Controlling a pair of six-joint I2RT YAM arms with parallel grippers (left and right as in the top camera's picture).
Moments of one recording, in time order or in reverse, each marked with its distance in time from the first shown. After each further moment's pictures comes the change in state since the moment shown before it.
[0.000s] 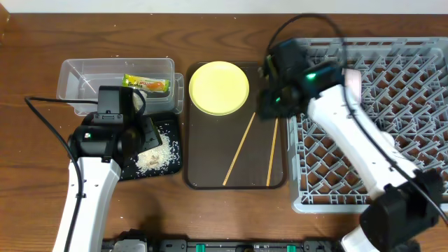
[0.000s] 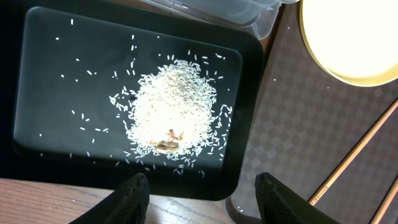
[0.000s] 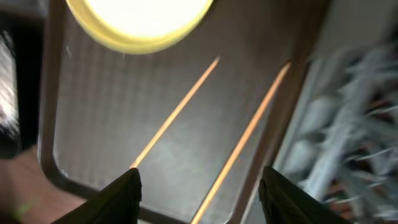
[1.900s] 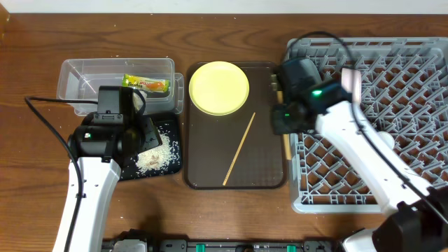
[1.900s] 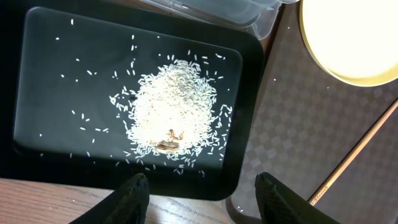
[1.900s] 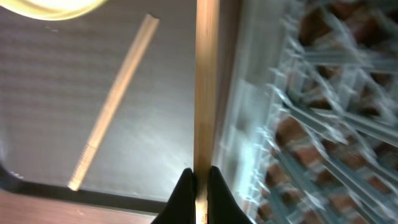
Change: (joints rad) left arm 0.000 0.000 0.000 0.000 0.000 0.000; right arm -0.053 -0.127 -0.151 -0.057 0.118 0.067
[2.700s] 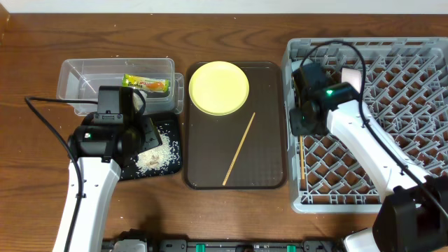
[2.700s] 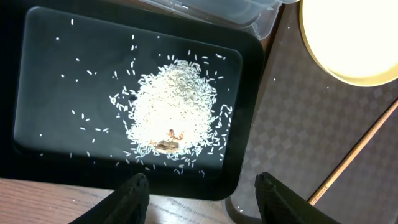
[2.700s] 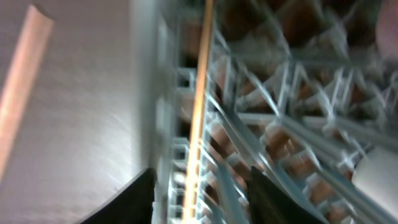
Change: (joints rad) left arm 0.000 0.000 0.000 0.000 0.000 0.000; right arm -0.090 0.025 -0.106 0.156 0.056 -0.087
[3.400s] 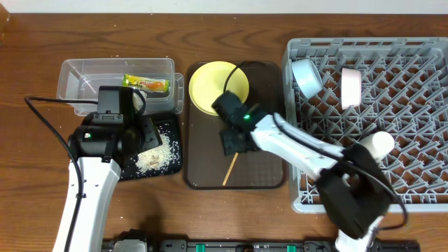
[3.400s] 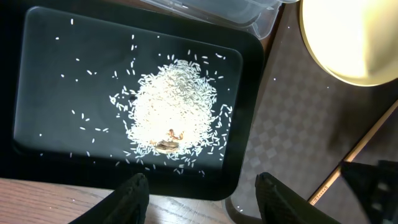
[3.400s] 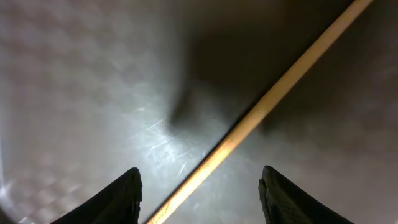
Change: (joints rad) left arm 0.000 0.000 0.000 0.000 0.000 0.000; right arm 0.404 0.290 0.042 0.205 -0.080 0.285
